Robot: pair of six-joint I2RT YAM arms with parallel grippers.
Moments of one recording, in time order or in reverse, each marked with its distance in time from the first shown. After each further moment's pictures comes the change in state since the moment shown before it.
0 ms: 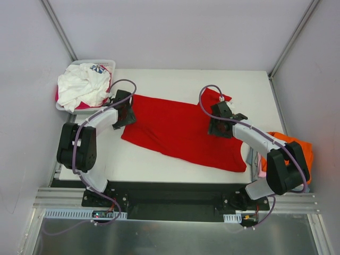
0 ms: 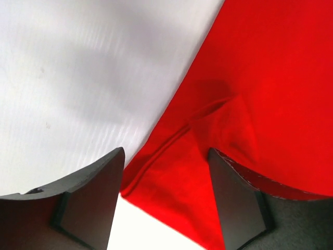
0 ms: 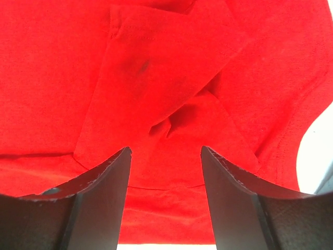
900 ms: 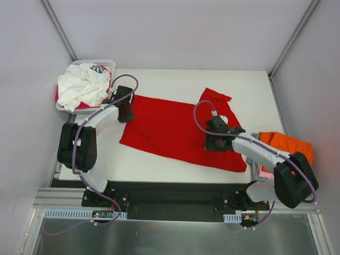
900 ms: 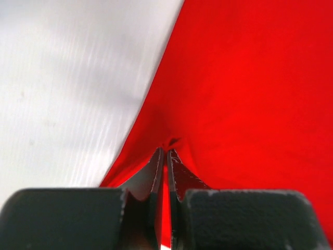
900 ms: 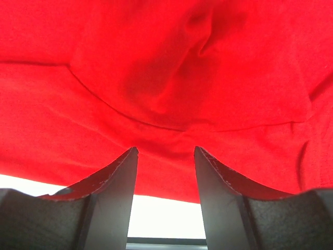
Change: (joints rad) left arm -0.016 -0.021 0.017 0.006 0.048 0.027; right arm 0.146 -0.135 -0.180 -0.021 -0.093 0.038
